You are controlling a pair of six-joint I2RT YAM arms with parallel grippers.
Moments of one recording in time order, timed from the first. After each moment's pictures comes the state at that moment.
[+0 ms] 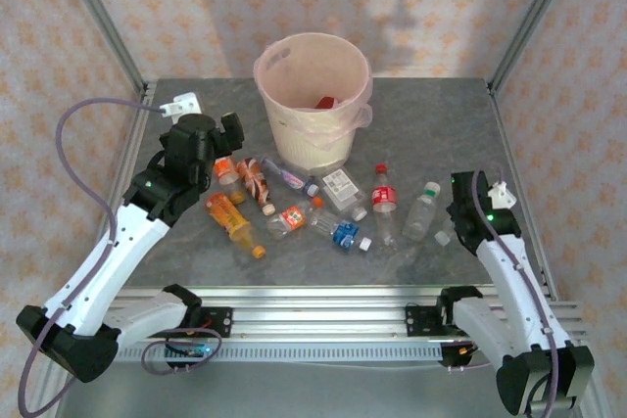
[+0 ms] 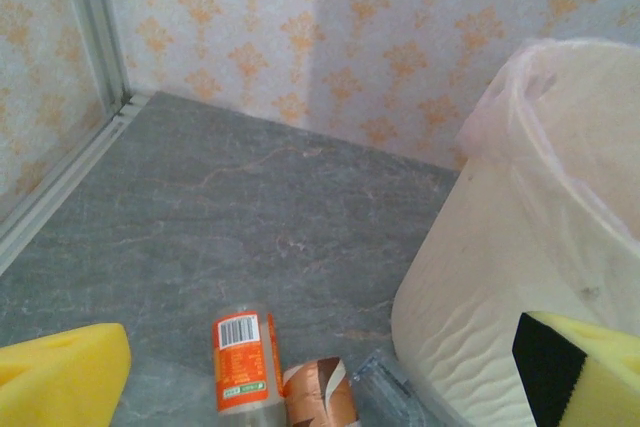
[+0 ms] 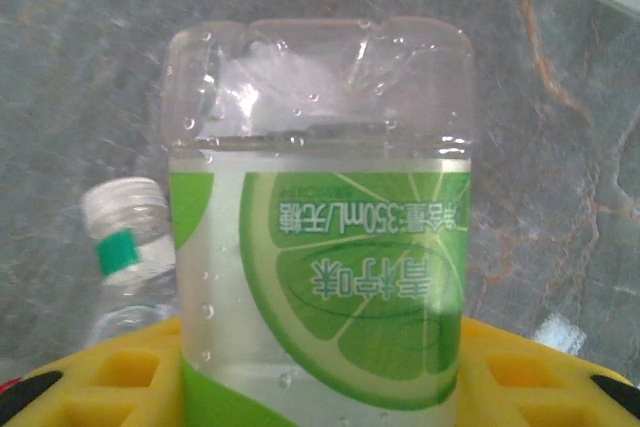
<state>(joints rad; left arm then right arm) -0.42 1.06 1.18 -0.60 -0.58 -0.47 0.08 0.84 0.74 -0.94 0.40 0.92</state>
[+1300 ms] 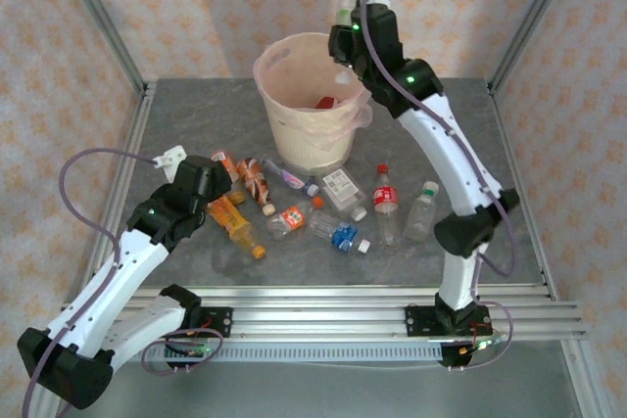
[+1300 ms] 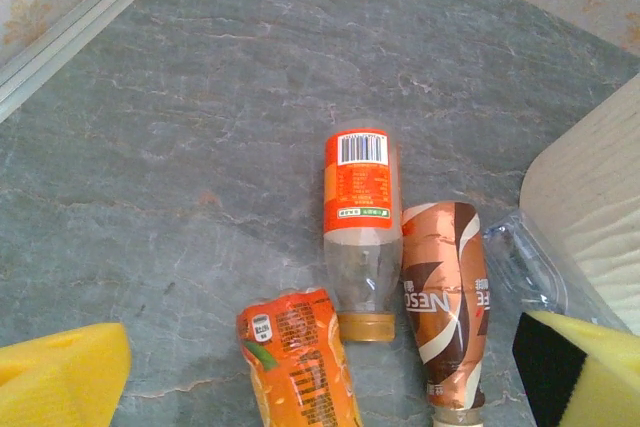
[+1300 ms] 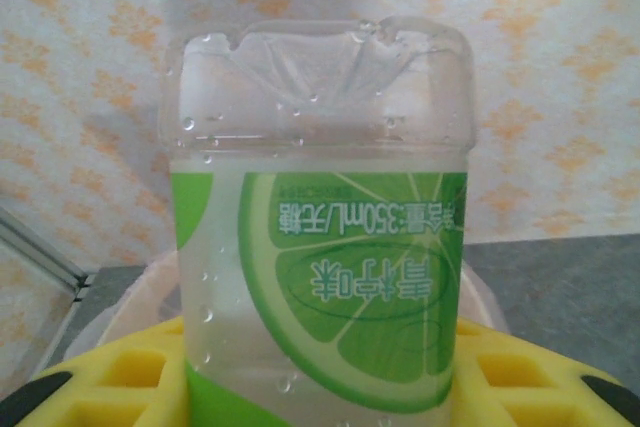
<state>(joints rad) -0.37 0.90 0.87 -0.78 -0.55 -0.77 0.60 1.91 2.37 -0.78 0.36 0.39</state>
